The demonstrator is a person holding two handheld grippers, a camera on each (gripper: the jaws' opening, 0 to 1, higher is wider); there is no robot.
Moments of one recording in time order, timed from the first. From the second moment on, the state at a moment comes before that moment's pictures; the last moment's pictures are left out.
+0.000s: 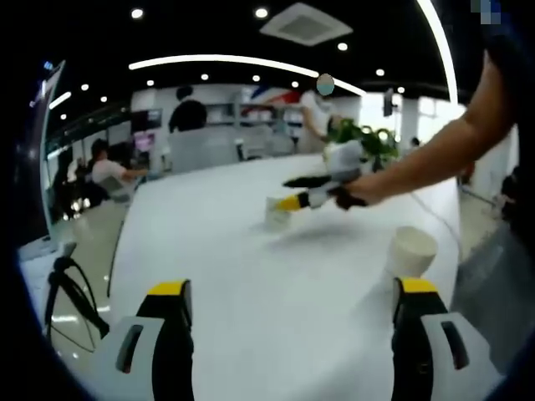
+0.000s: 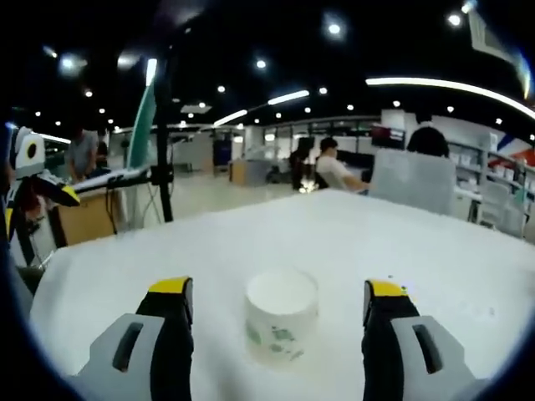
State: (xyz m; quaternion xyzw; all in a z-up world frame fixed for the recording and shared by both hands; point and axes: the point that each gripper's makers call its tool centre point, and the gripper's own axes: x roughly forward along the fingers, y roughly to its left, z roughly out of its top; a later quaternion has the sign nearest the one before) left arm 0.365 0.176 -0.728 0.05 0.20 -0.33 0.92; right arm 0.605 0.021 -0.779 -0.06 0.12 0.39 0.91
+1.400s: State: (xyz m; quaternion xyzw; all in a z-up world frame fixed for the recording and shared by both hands) left arm 0.374 0.181 -0.708 0.04 0.19 -0.31 0.93; right arm 0.620 0.013 -0.763 -0.04 0.18 0.38 0.91
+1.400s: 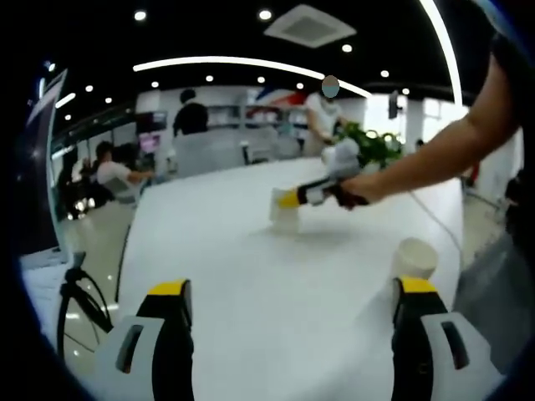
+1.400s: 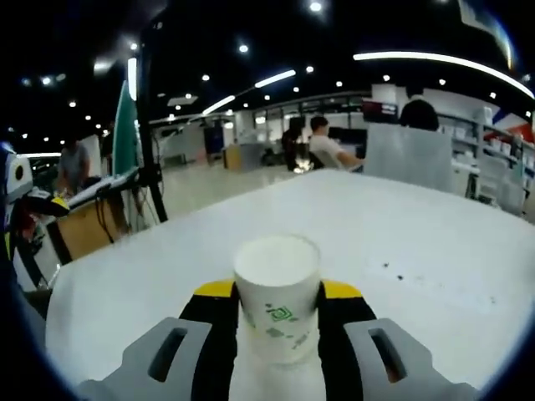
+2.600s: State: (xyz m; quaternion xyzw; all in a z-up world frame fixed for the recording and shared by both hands) left arm 0.359 0.177 -0.678 0.04 0.19 -0.31 0.93; right arm 0.622 0.003 -0.630 -0.05 0.14 0.38 0.91
